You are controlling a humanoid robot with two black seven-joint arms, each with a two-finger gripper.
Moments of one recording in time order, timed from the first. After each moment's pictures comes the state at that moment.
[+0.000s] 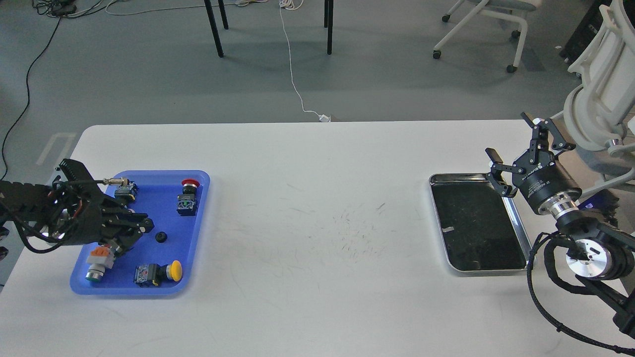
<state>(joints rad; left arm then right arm) -0.79 0.96 -0.14 -1.18 2.14 -0.16 -0.49 0.45 -0.63 0.63 1.09 -0.03 0.18 0.49</state>
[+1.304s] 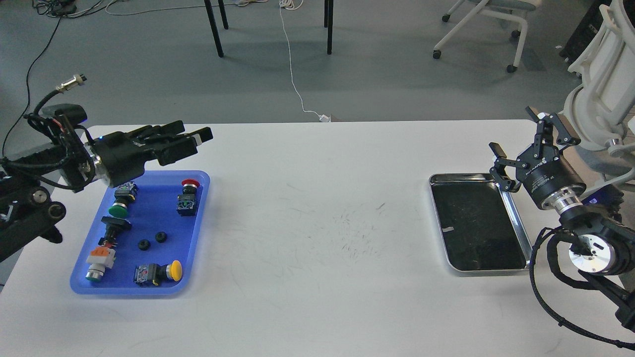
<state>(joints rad) -0.67 0.75 -0.58 -1.23 1.33 -0.01 -0.49 0.47 -0.64 0.64 1.09 -0.02 0.19 0.49</state>
